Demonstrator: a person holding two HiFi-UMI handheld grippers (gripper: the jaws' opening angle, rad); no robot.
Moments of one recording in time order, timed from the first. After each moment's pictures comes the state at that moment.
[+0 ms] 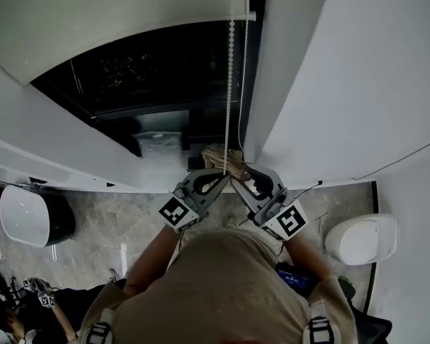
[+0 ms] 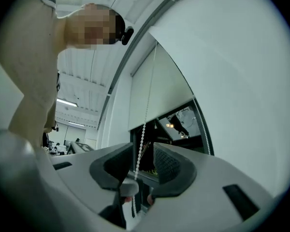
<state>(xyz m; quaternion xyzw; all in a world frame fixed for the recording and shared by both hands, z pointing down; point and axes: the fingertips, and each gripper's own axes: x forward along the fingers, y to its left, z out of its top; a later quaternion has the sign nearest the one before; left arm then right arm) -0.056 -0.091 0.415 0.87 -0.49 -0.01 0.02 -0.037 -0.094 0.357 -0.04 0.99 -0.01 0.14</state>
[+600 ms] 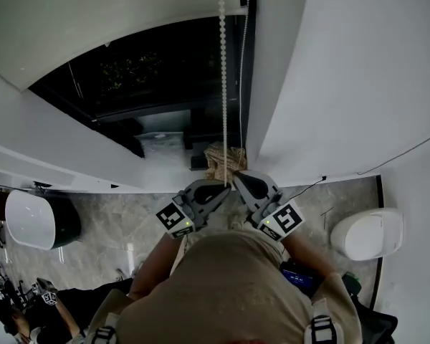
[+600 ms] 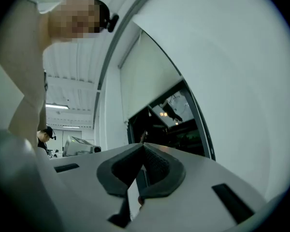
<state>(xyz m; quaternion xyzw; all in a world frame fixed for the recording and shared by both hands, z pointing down) -0.037 -0.064 0.424 0.90 -0.43 -0.05 0.08 -0.040 -0.093 0.393 -0.06 0.99 -0.09 0.09</state>
